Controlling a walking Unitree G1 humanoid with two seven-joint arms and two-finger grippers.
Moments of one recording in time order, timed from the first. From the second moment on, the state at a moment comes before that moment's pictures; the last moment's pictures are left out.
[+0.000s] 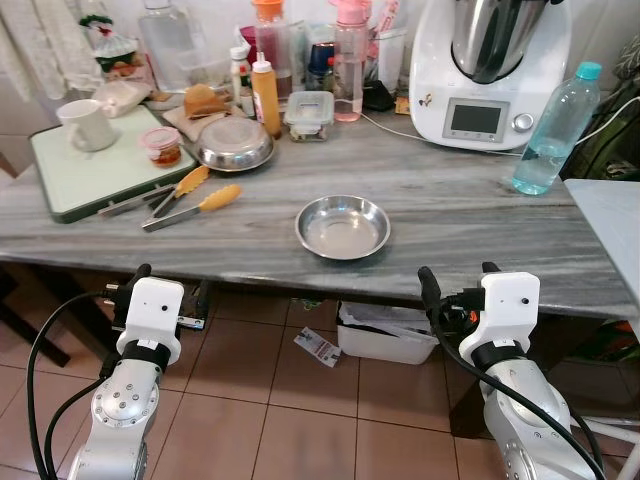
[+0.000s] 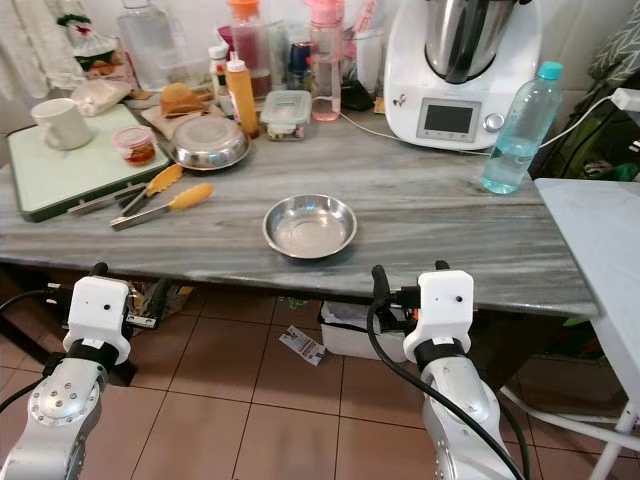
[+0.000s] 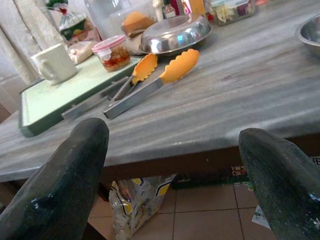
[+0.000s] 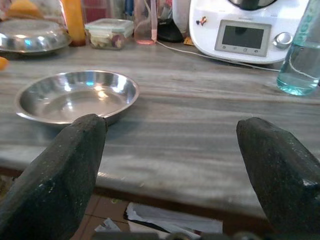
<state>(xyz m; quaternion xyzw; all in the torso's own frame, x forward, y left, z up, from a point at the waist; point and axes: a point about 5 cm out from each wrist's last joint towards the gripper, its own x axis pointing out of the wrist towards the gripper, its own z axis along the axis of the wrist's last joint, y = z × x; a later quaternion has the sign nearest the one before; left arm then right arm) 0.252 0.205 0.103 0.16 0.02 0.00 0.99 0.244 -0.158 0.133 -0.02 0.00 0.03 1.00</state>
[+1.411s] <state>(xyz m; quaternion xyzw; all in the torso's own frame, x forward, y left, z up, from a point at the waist) 0.256 0.194 0.098 0.16 0.02 -0.02 0.99 0.244 -0.166 0.127 -0.02 0.01 0.00 1.00</state>
